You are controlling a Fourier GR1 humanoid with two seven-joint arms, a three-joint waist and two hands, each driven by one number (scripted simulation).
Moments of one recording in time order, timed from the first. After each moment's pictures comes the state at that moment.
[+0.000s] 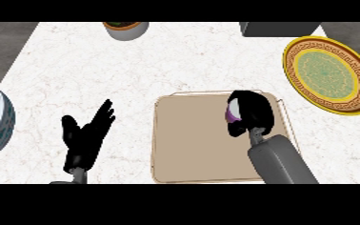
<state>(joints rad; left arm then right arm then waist) 0.03 0.12 -0.09 -1.45 0.12 0.06 0.23 -0.34 -0.11 0.30 -1.32 0.94 0.13 0.66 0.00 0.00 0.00</state>
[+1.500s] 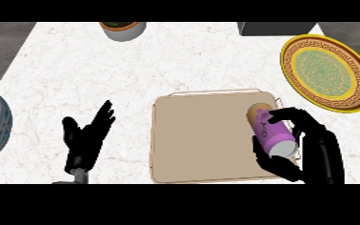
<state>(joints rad) 0.03 0.09 -0.07 -1.42 0.10 0.05 0.21 0.13 -0.18 0.23 -1.96 0.82 -0.32 0.22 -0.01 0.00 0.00</state>
